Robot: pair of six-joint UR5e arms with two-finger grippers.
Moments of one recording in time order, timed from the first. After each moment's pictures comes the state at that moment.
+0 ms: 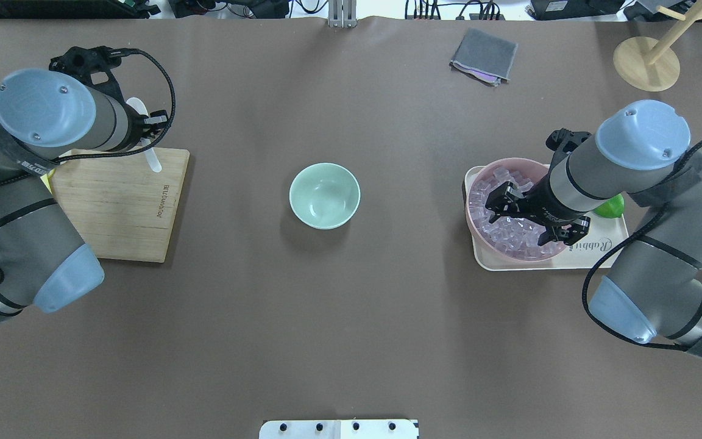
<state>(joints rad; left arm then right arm) -0.77 -1.95 -1.85 -1.69 -1.61 -1.34 0.73 -1.35 1.90 -1.40 2.10 1.50</state>
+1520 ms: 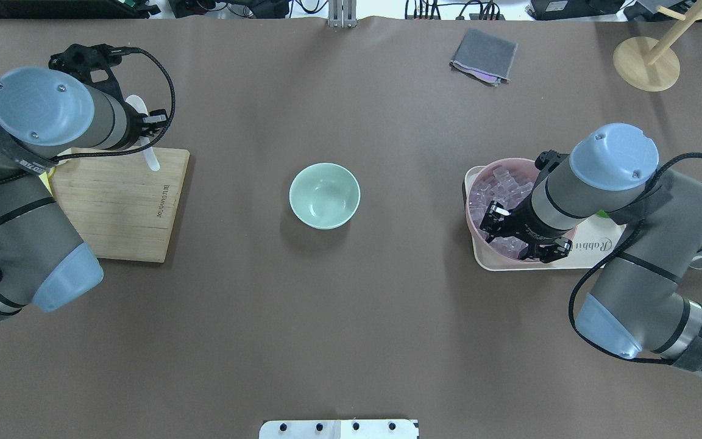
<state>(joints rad) -0.77 -1.95 -1.85 -1.69 -1.60 -1.31 0.67 -1.34 1.88 -1.40 2.09 1.61</state>
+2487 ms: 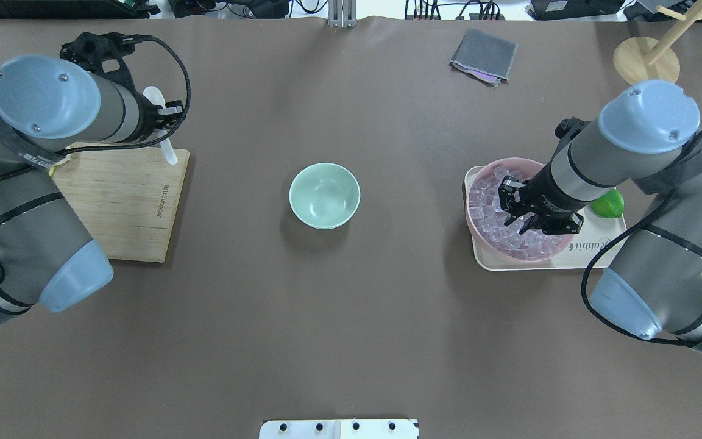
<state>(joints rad) -0.75 -2.04 -1.88 -1.66 -1.63 -1.33 0.77 -1.30 1.99 -1.56 2.11 1.57</state>
